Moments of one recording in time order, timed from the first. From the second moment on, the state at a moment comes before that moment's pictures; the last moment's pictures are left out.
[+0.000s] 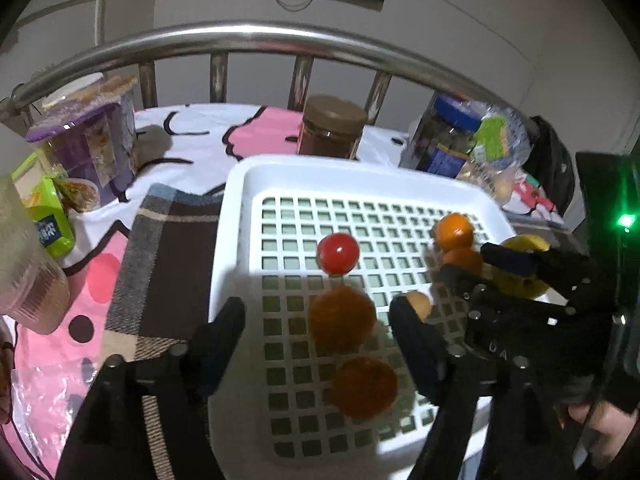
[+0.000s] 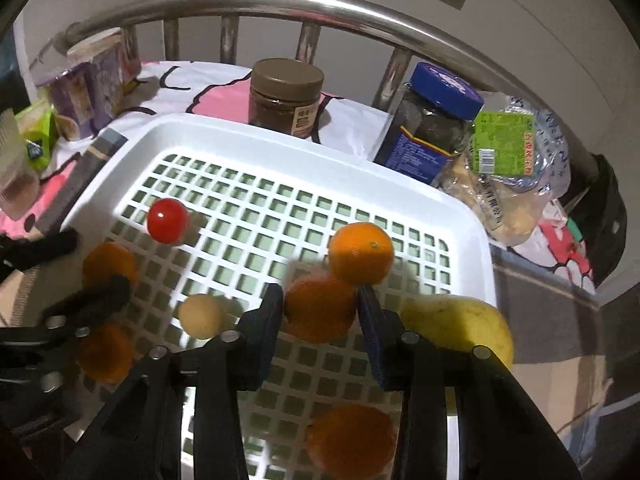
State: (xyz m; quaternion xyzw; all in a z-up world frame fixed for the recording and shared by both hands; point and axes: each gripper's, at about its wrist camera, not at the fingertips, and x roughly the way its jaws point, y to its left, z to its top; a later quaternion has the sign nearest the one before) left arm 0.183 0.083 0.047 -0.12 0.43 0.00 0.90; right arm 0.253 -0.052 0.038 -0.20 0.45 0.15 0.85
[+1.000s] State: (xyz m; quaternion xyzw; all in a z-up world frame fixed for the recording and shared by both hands) left arm -0.008 0.058 0.157 -0.11 0.23 -0.04 0.97; right arm 0.025 -0.193 0.171 0.01 0.19 0.29 0.94
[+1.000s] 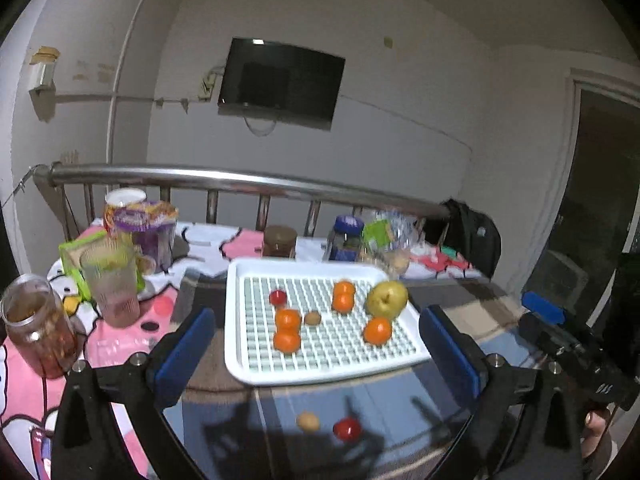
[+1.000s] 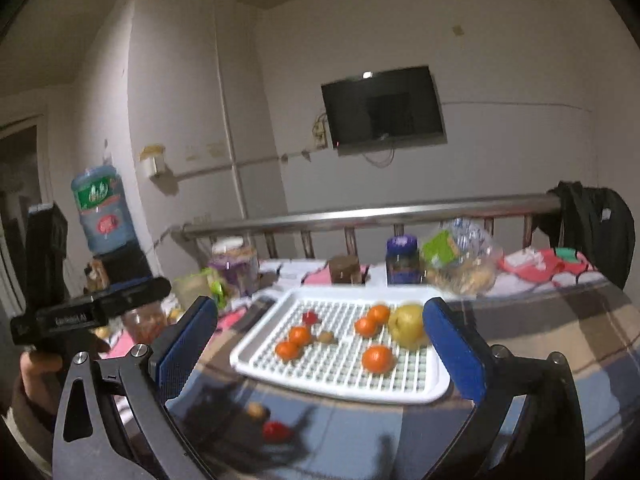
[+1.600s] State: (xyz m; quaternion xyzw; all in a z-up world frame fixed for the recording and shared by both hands) left arm 0.013 0.047 0.059 -0.11 0.36 -0.04 0.92; right arm 0.025 -0.146 0.062 -0.06 0.34 0.31 0.89
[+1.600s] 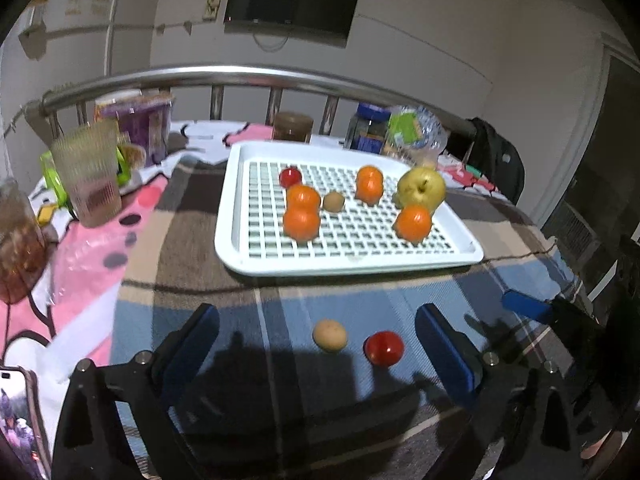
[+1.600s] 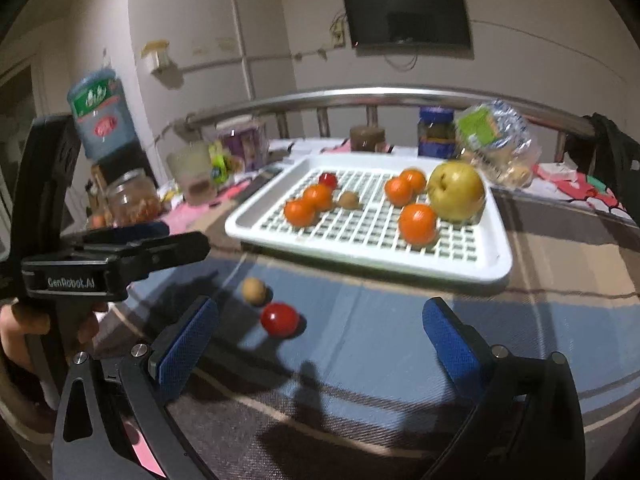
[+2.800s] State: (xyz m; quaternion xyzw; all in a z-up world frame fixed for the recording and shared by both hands) left arm 0.036 0.030 0.017 -0.12 0.44 -0.07 0.89; right arm 0.041 -0.110 0.017 -0.09 0.43 0.32 0.84
